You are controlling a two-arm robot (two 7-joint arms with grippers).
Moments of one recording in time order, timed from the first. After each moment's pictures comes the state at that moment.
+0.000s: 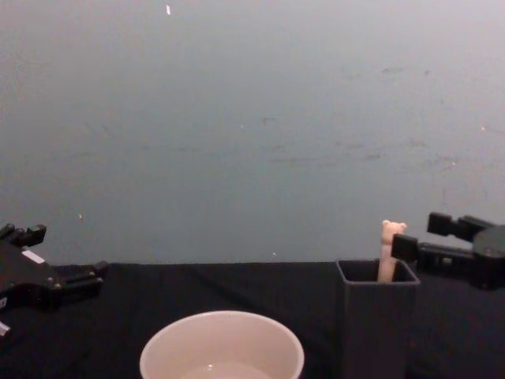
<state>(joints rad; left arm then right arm) -0.20 0.60 0.45 -1.41 -0.25 -0.12 0.03 0.29 0.55 -0.41 -1.35 0.61 -0.12 0.65</state>
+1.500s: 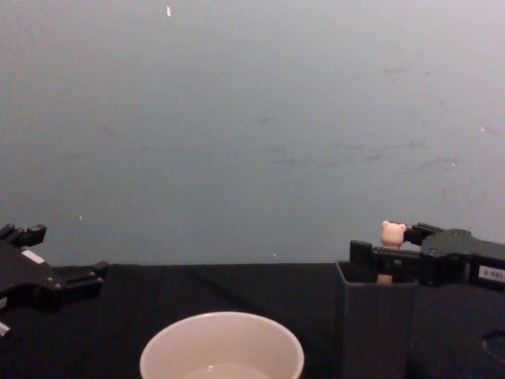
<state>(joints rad) -0.20 0.60 0.45 -1.41 -0.25 -0.12 0.03 0.43 0.45 -0.46 -1.18 0.56 -0.07 0.69</state>
